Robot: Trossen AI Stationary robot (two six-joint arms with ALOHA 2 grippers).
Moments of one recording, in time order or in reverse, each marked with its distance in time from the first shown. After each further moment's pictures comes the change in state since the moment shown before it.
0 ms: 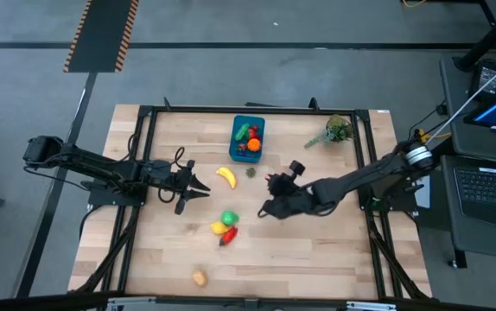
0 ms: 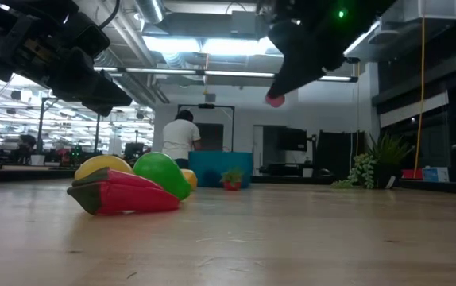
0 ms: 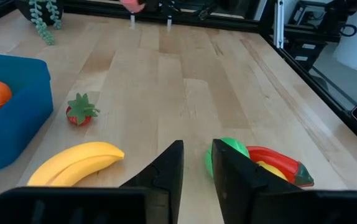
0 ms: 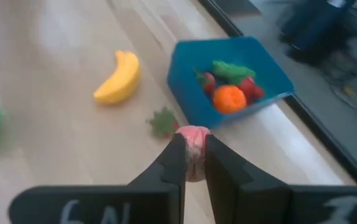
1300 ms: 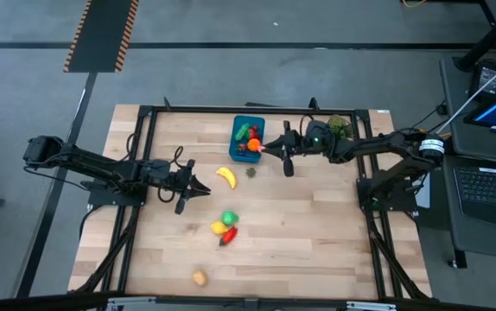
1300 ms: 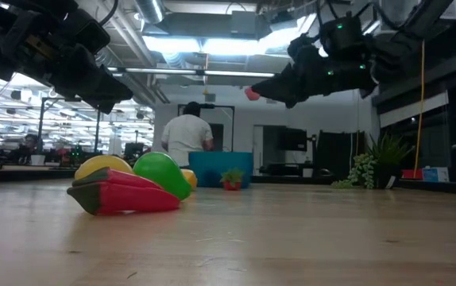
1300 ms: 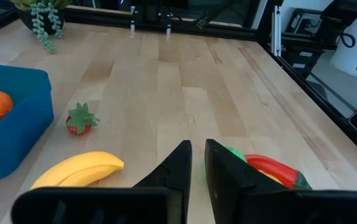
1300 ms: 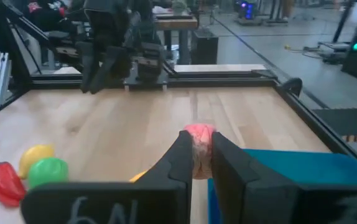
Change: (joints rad) left arm 0.000 0.000 0.000 0.030 0.000 0.000; right arm -0.698 -0.137 -0.493 1.172 -1.224 -0.535
